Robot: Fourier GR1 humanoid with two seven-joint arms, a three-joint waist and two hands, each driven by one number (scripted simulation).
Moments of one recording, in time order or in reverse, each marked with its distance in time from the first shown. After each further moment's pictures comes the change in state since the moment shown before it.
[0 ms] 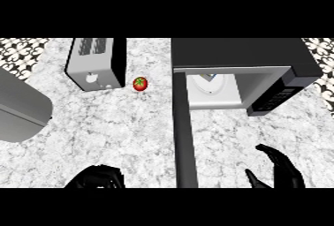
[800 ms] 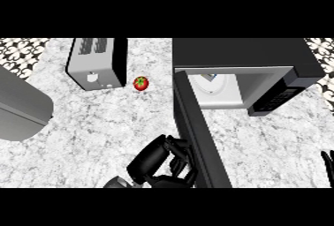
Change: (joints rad) left arm -0.504 0.003 -0.384 0.400 -0.083 0.422 0.074; right arm 0.222 -0.125 -0.124 -0.361 -0.152 0.105 0.136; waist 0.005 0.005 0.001
